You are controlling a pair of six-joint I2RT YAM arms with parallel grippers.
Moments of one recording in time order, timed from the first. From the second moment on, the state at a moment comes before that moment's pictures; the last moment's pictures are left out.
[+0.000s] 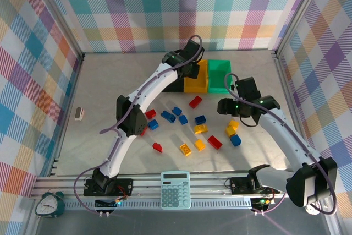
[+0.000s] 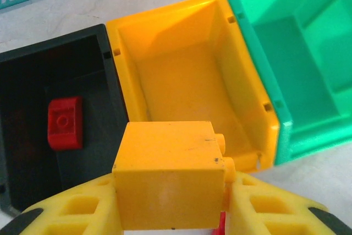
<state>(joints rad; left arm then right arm) -0.68 2.39 2.48 -0.99 -0.26 -0.26 0.33 1.17 1.00 -0.84 -0.08 0.39</state>
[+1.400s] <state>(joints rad) -0.64 2.51 2.36 -0.55 -0.17 -0.26 0.33 1.00 0.72 -1.00 -0.05 0.66</state>
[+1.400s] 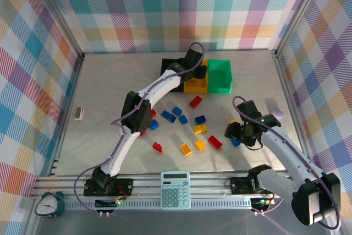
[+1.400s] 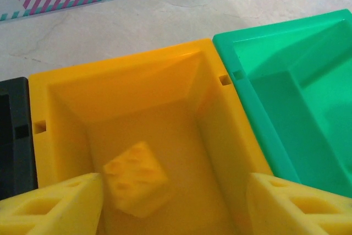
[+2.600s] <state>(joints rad) -0.64 1.41 1.37 -0.53 0.05 -0.21 0.34 1.32 0.71 -0.91 0.04 0.65</state>
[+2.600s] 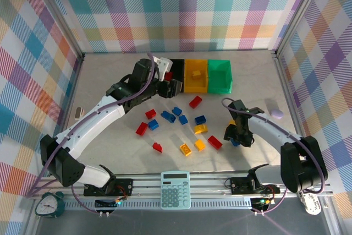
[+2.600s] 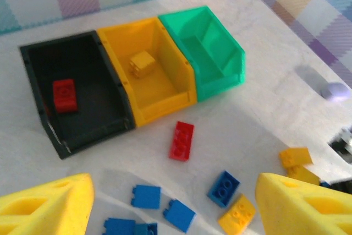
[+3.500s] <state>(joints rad) -0.65 1.22 1.24 -0.58 0.44 -0.17 0.39 1.34 0.73 -0.85 -0.07 0.65</state>
